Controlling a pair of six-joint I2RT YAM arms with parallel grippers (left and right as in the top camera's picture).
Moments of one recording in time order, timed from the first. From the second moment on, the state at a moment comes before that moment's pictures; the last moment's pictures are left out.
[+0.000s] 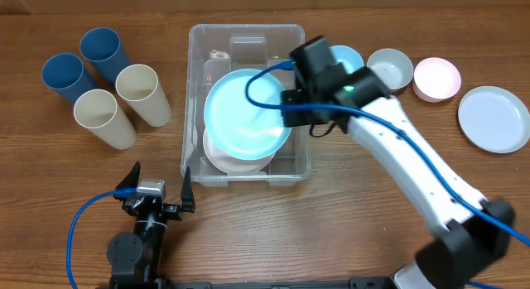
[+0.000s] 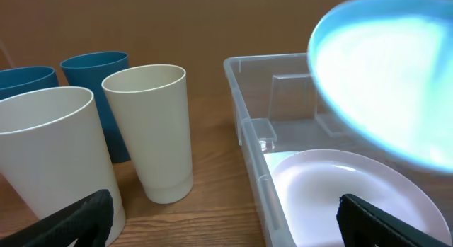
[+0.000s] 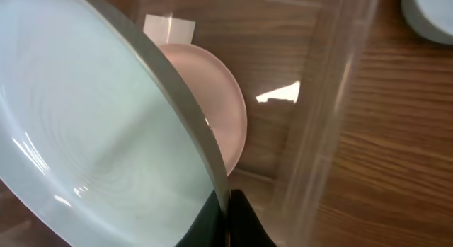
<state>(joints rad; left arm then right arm) 0.02 0.01 0.01 -0.06 0.12 0.03 0.54 1.75 1.62 -1.01 -0.08 0.37</state>
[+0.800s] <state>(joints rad) 0.02 0.01 0.01 -0.06 0.12 0.03 0.59 2.01 1.67 -1.07 -0.09 0.34</state>
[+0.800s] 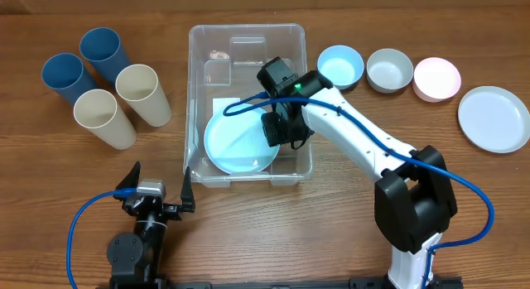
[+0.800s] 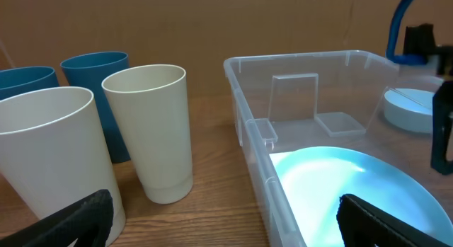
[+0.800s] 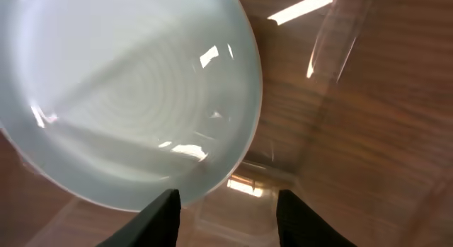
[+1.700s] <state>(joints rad) 0.02 0.01 0.01 -0.06 0.12 0.03 -0.74 2.02 1.76 -1.15 -0.02 0.68</state>
